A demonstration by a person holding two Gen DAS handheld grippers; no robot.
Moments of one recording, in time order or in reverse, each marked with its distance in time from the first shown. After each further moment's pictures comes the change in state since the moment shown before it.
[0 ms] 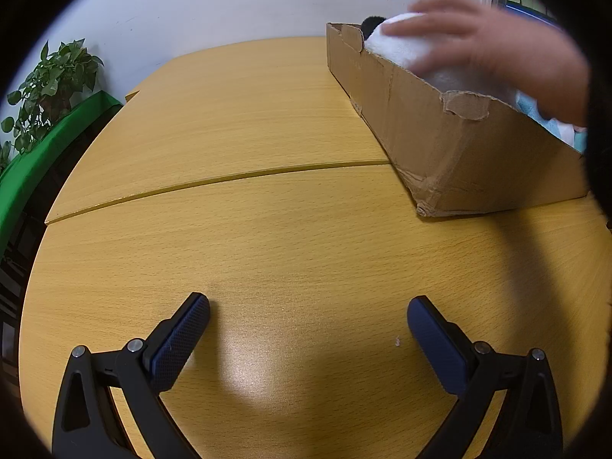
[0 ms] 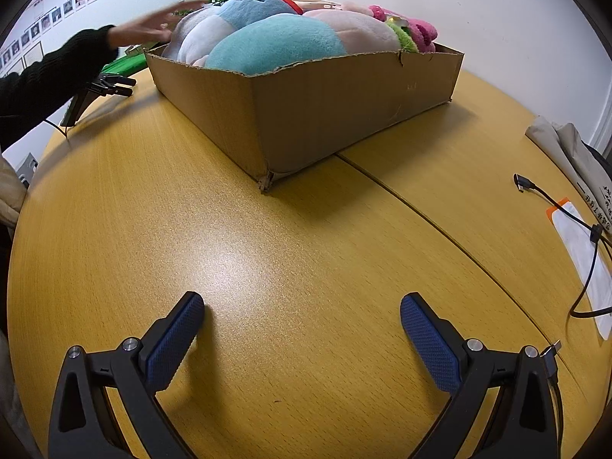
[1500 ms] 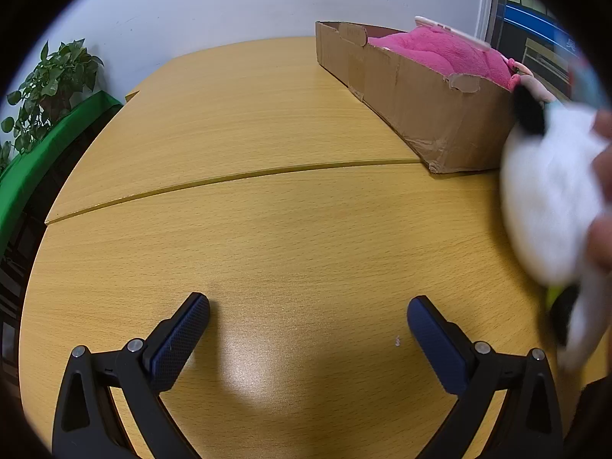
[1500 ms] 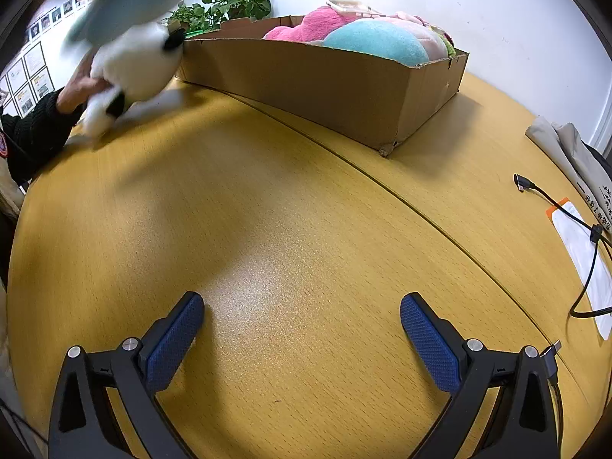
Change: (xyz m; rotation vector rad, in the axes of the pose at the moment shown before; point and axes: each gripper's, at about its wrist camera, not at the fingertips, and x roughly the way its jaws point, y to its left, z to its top) left arm -0.001 -0.004 -0.002 0.000 0.000 0.000; right arm 0.004 -0.002 -0.007 -0.001 -0.003 0.000
